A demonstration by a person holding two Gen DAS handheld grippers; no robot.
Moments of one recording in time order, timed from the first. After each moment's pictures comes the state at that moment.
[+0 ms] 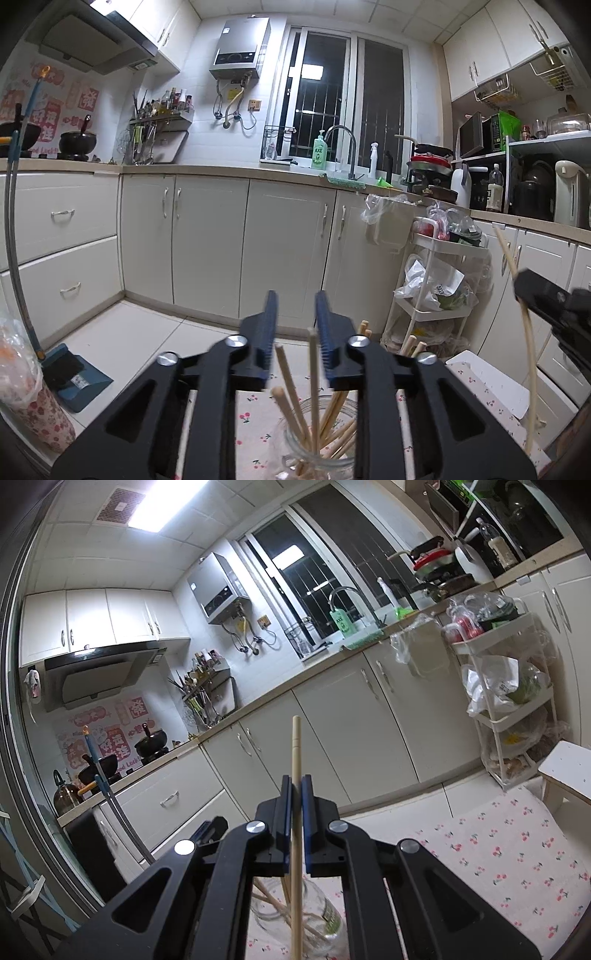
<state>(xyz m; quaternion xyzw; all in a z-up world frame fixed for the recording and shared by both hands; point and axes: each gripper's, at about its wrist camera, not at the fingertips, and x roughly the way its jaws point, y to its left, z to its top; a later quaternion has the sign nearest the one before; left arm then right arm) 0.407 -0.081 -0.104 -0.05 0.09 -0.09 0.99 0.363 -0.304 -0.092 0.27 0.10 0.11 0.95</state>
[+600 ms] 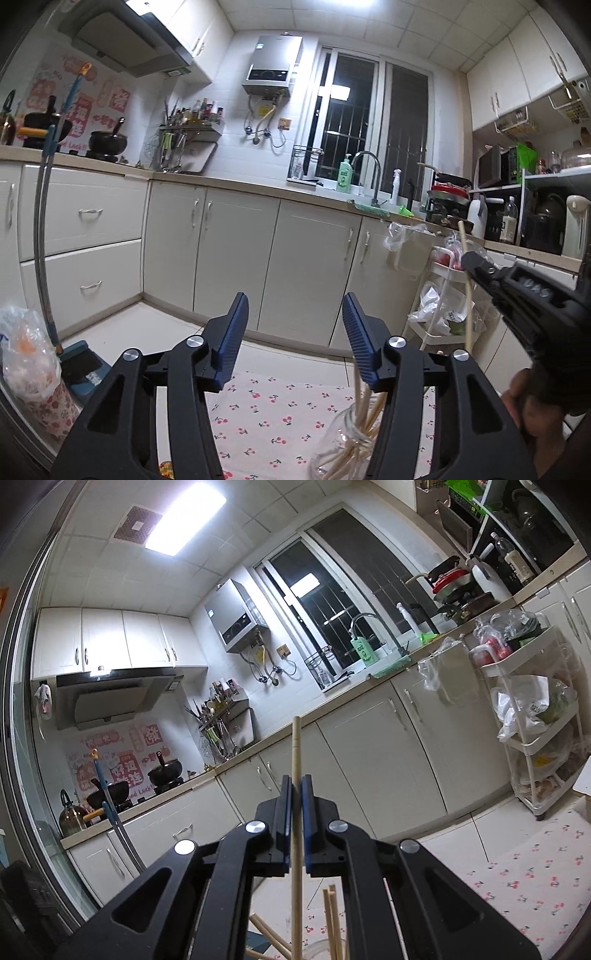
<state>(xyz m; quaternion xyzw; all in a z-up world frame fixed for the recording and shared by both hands) 0.375 -0.013 -0.085 -0.09 0.06 -0.05 0.99 0.415 -0.259 -0.080 0.27 0.03 0.12 0.95</state>
